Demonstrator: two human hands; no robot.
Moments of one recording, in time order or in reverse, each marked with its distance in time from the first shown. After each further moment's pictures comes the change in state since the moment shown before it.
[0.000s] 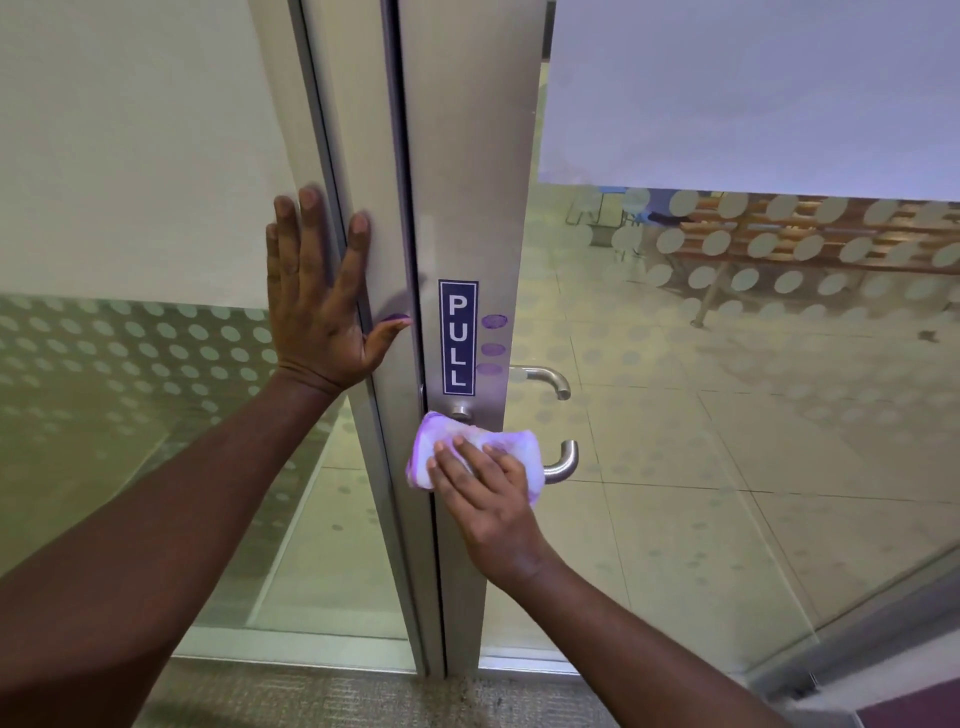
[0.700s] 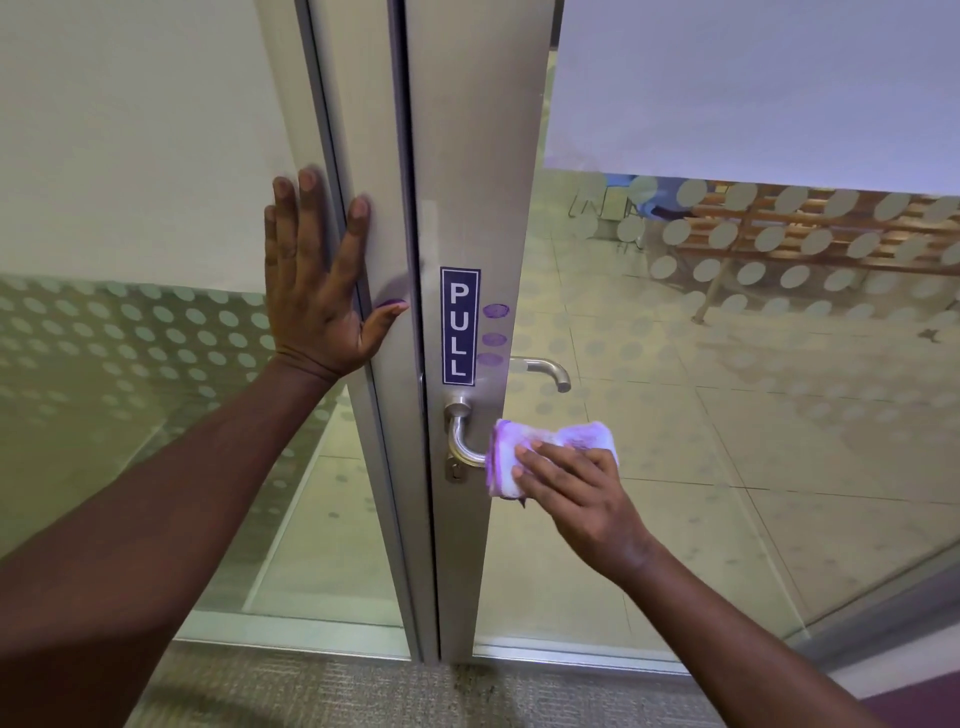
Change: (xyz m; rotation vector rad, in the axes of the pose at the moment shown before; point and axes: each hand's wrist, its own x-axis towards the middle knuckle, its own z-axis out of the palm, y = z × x) left_hand 0.000 -0.002 0.001 -0.029 0.016 -0.006; right_hand -0.036 0.075 -0.060 -0.008 -0.064 -0.124
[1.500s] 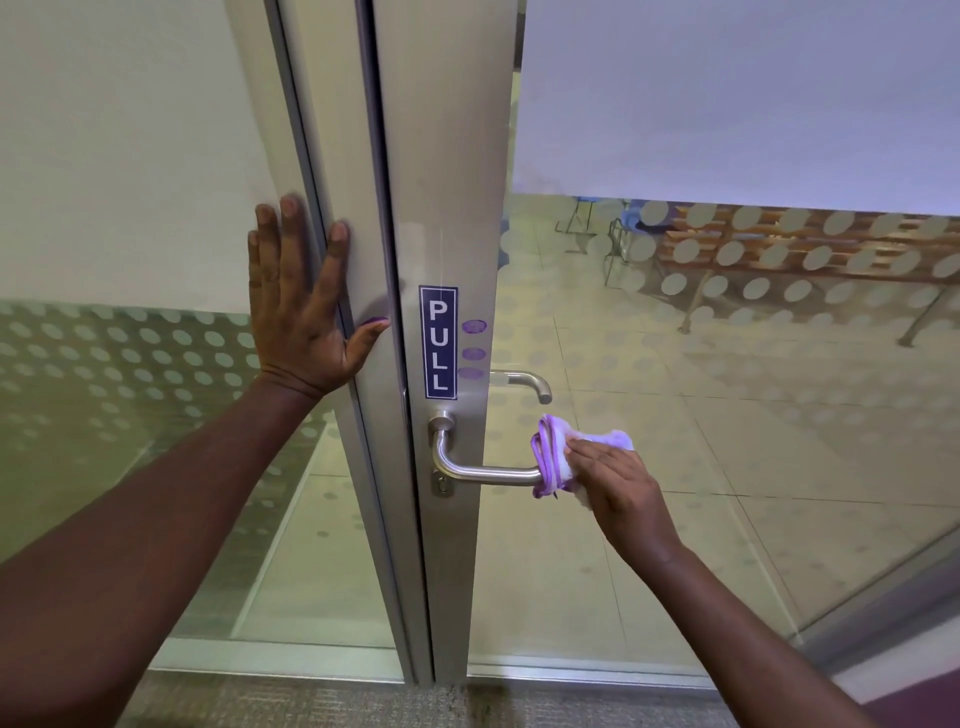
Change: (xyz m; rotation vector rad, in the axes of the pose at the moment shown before) left_hand -0.002 -0.002 0.004 0.033 0.005 0.047; right_hand -0.019 0.035 -0.020 0.148 0.010 0.408
